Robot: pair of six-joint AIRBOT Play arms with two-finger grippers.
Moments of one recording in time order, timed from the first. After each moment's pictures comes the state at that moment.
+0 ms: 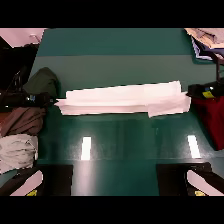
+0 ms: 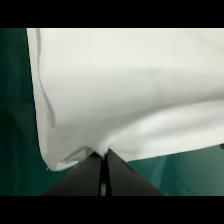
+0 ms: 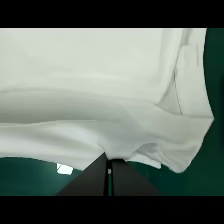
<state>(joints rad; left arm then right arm) 0.24 -1.07 0.85 0.82 -1.05 -1.18 -0.19 -1.11 1.13 -1.31 1.20 1.42</state>
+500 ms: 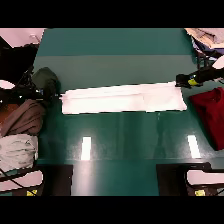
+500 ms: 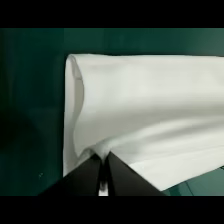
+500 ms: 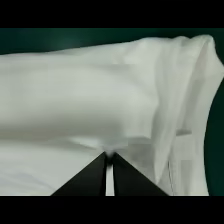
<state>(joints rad) 0.24 -1.37 0.98 0.77 -0.95 -1.15 -0.17 -1.51 1.39 -1.28 1.14 1.43</state>
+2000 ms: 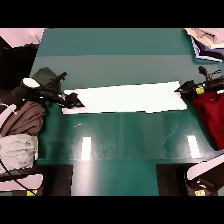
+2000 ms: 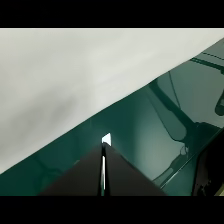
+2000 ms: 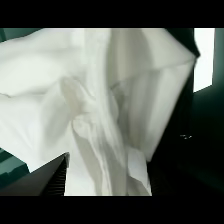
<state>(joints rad) -0.03 -1.42 1.00 0.69 -1.16 -1.18 -0.48 -1.92 1.54 -0.83 1.50 1.11</state>
